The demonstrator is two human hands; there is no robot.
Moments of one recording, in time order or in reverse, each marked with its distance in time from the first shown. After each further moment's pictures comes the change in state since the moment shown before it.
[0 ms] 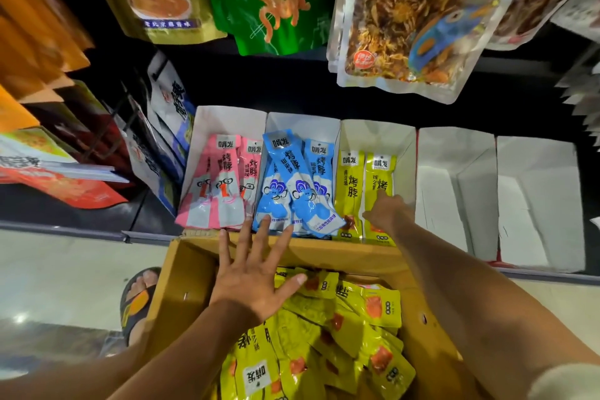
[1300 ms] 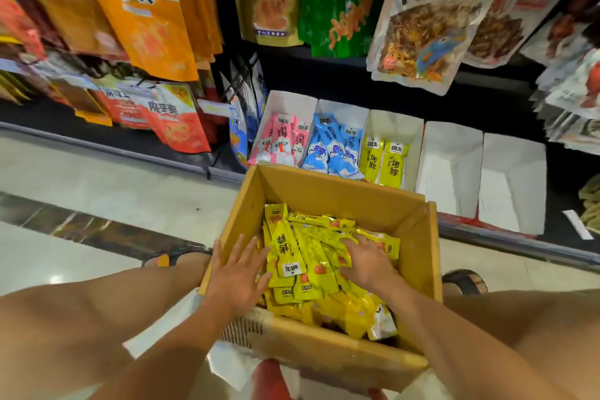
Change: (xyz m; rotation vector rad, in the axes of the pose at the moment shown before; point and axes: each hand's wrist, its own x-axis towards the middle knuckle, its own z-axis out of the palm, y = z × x) left_hand -0.224 -0.050 0.108 0.065 0.078 -0.132; right_hand -0.305 0.009 0.078 -0.157 -0.036 -0.510
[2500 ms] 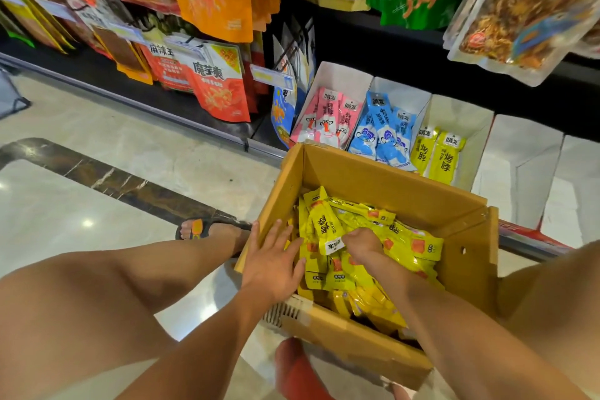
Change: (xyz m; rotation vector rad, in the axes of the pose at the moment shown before) left_hand -0.012 -0.004 0.001 -0.107 0.088 -0.056; right_hand 0.064 -0.102 0.030 0.751 -0.105 0.421
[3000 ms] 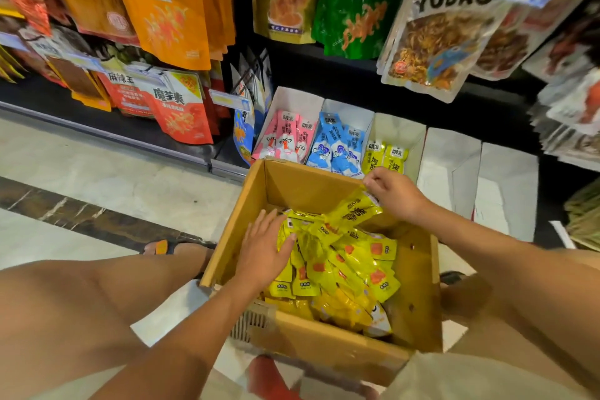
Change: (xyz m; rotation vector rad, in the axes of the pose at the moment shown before) left_hand 0.033 0.043 -0.040 -0.599 0.128 -0.050; right_hand -0.080 -0.047 -0.208 -0.303 0.175 -0.655
